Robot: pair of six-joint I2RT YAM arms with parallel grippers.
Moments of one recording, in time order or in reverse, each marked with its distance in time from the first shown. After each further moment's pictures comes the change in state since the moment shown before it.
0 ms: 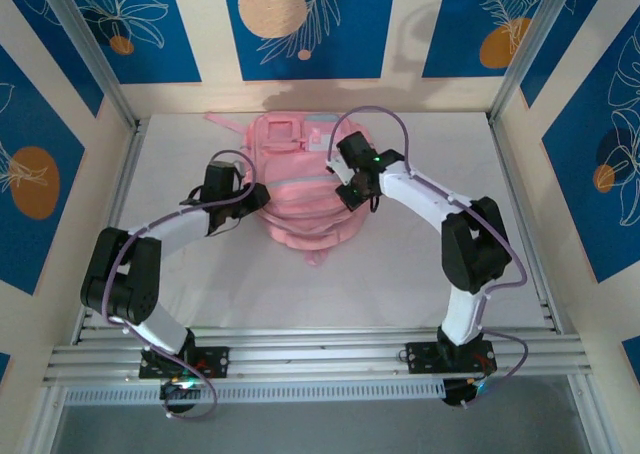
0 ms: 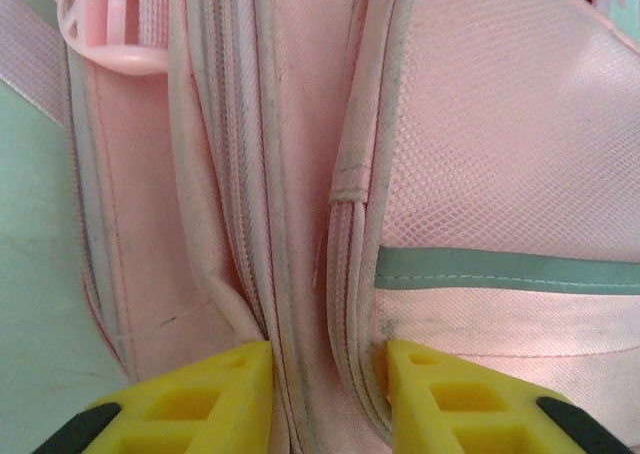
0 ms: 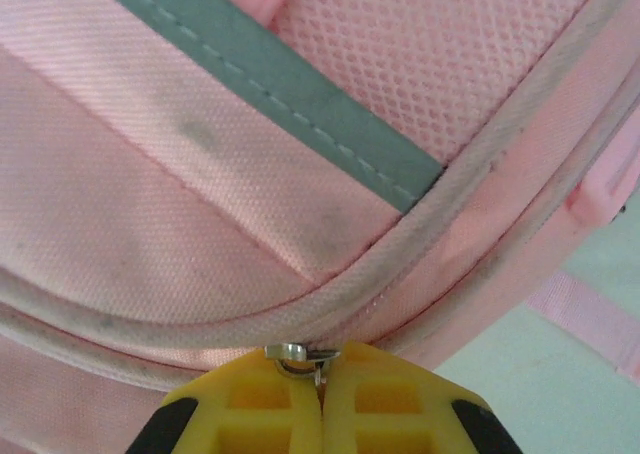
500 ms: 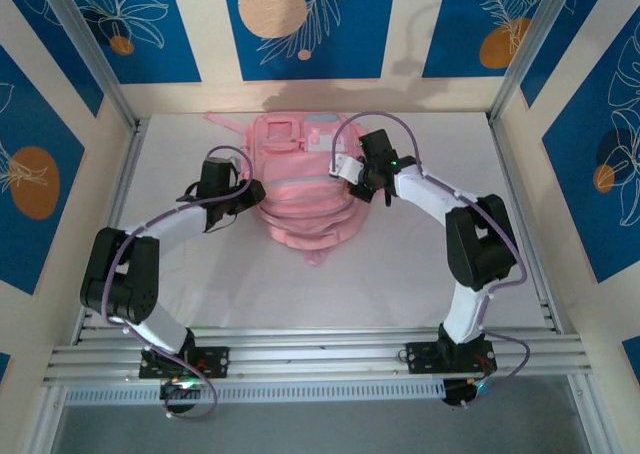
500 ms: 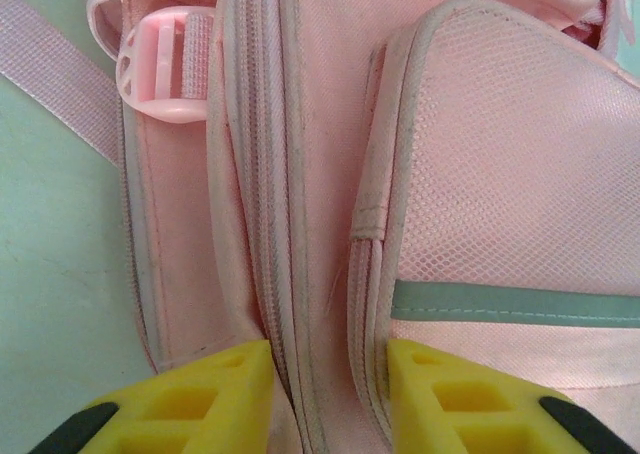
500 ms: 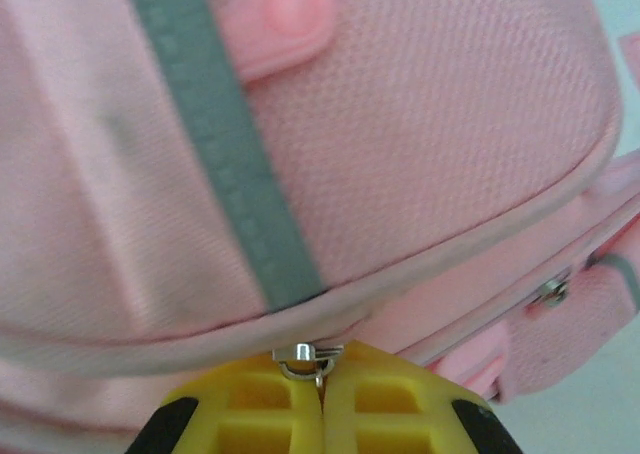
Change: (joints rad) left arm 0.021 0.000 0.026 -0.033 -0.029 0.026; right arm -0.124 0.034 -0.088 0.325 -0.171 -0.634
